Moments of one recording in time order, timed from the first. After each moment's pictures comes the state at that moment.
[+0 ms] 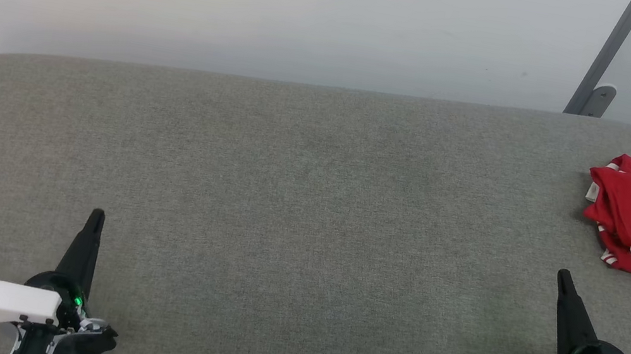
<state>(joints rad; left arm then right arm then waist) -0.09 0.06 0.11 0.24 -1.56 -0.13 0.09 -0.09 -0.05 -0.11 0.24 1.55 0.13 0.10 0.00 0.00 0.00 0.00</state>
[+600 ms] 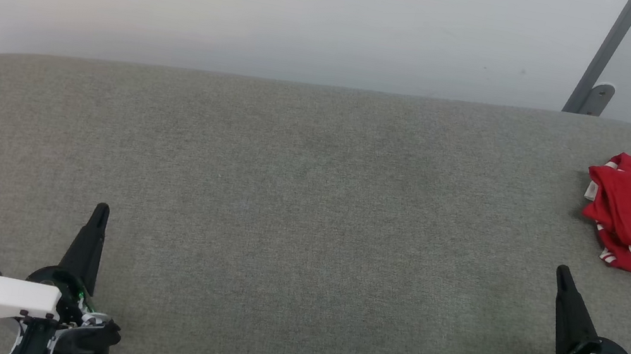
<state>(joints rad) -0.10 0.05 0.11 0.25 -1.62 -0.13 0.11 -0.10 -0.05 -0.11 0.24 1.61 0.13 0.11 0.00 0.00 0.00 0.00</state>
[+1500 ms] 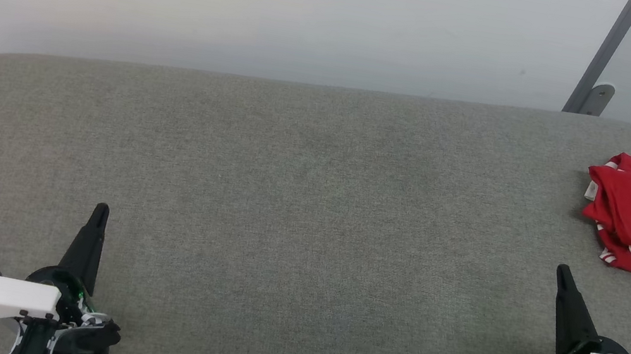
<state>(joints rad) -0.10 0.05 0.11 0.25 -1.62 -0.13 0.11 -0.11 -0.05 -0.11 0.24 1.61 0.13 0.11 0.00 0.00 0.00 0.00</state>
